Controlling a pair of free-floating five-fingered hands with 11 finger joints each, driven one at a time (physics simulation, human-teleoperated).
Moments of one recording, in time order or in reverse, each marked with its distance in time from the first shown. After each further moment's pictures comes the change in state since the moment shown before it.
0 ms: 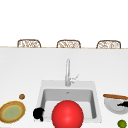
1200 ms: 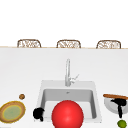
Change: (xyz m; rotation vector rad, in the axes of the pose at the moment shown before) left hand 0.000 0.000 0.000 0.000 0.000 0.000; right hand 0.089 -0.011 -0.007 -0.116 0.172 0.044
